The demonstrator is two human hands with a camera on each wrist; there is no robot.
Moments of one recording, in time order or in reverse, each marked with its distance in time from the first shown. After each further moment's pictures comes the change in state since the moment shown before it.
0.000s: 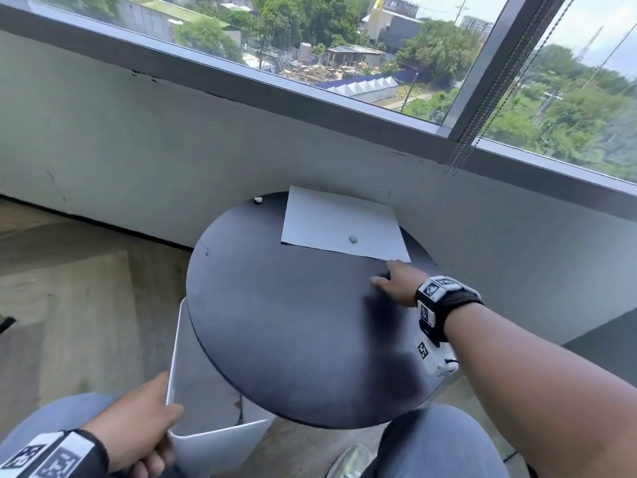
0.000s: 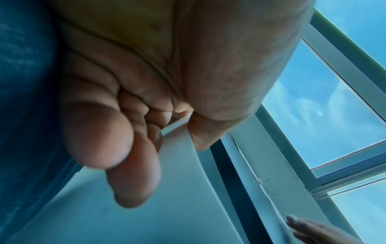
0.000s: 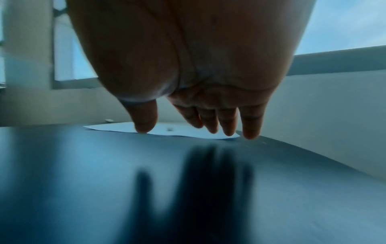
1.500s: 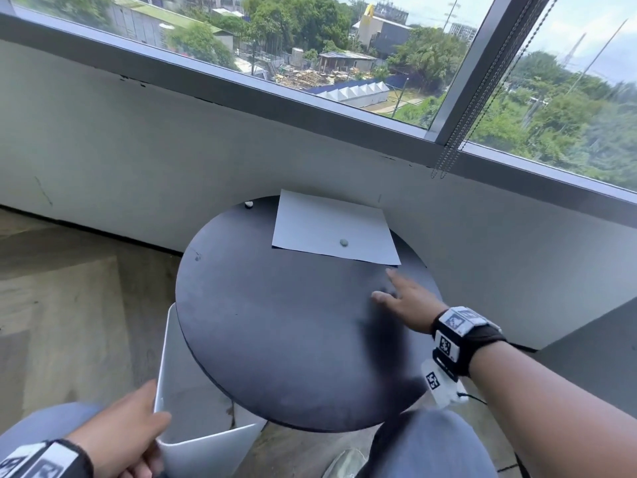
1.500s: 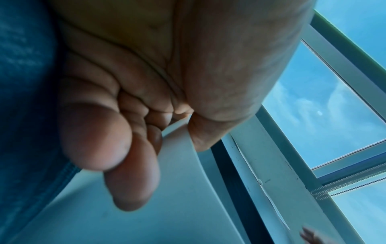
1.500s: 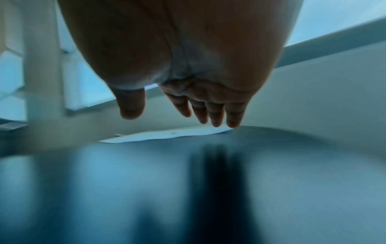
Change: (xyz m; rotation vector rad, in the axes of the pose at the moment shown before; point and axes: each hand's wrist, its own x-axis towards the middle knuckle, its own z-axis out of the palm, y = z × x) left_hand -0.007 0.007 -0.001 0.057 0.009 0.001; right_hand -0.041 0.032 0.016 0.212 0.026 -0.102
